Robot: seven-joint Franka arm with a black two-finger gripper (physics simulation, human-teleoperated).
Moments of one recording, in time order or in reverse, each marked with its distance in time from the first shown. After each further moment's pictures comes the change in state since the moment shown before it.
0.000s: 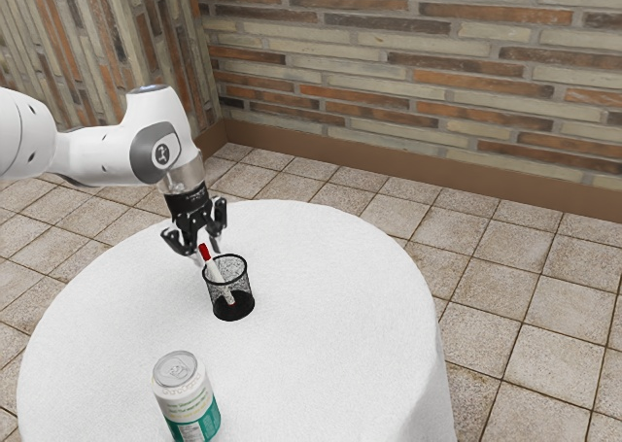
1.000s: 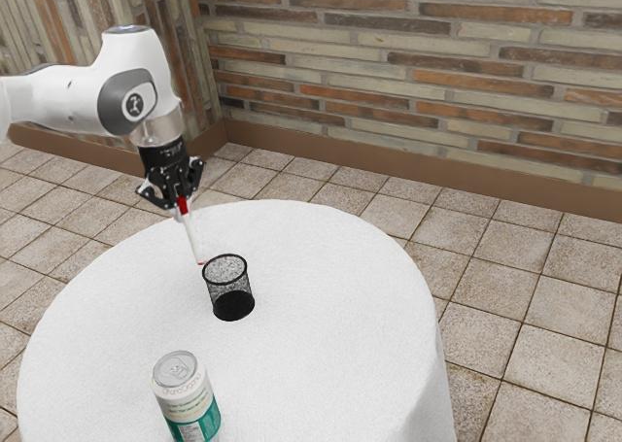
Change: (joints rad) arm -0.035 -0.172 0.033 0.039 0.119 -0.157 -0.007
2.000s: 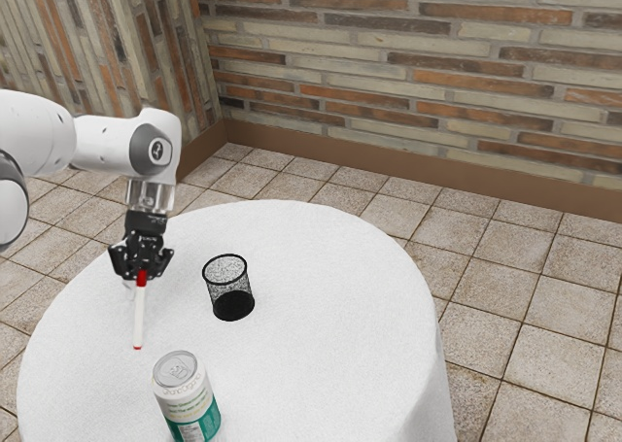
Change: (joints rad) arm 0.023 0.400 0.113 0.229 0.031 -0.516 0.008
